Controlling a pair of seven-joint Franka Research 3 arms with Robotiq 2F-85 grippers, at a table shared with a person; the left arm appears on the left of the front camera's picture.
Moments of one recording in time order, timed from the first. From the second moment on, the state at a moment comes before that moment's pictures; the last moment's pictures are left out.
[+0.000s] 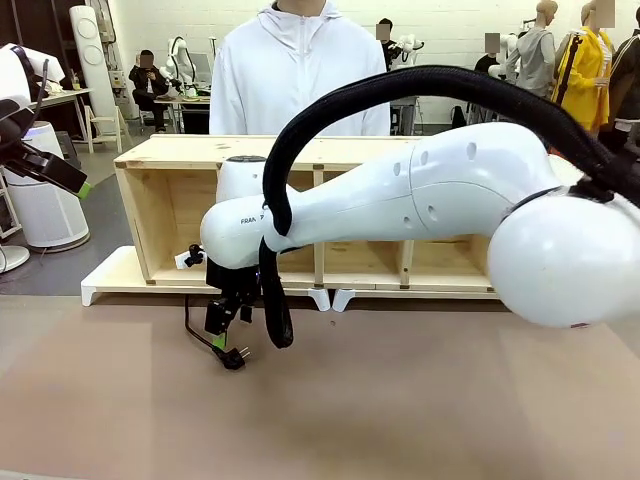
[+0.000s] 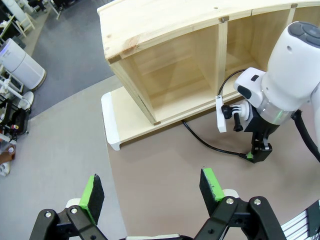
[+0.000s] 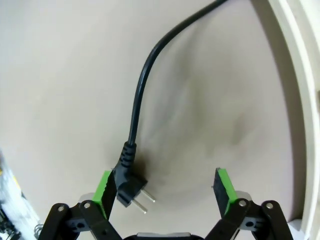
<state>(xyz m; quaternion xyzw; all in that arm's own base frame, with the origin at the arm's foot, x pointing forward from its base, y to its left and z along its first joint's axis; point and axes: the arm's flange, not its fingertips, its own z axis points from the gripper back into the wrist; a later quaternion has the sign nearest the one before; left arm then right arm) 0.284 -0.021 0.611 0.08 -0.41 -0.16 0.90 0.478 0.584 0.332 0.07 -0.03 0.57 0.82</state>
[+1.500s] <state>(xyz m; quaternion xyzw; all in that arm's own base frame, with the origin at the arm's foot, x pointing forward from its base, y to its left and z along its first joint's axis) 0.284 -0.021 0.611 0.08 -0.41 -0.16 0.90 0.477 0.605 0.308 0.07 0.01 0.61 0.79</state>
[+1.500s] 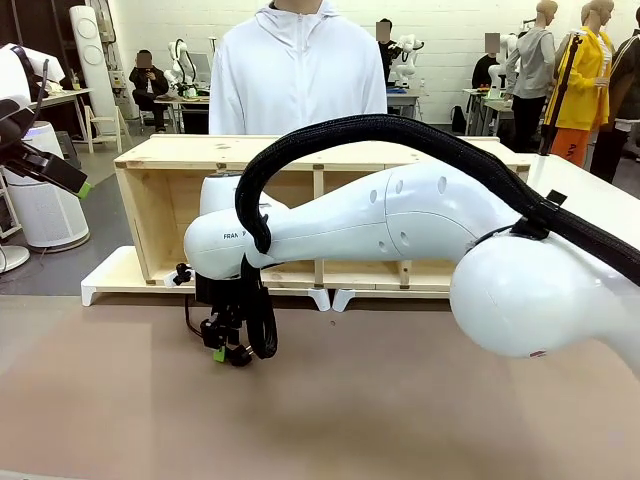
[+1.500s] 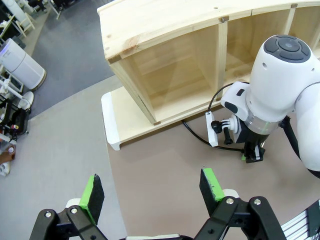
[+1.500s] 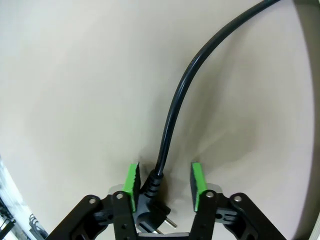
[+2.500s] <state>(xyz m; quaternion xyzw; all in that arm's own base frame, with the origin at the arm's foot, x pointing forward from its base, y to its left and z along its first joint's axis) 0.284 -0.021 0.611 0.08 -0.41 -0.16 0.90 0.478 0.603 0.308 0.07 0.01 0.60 0.79</state>
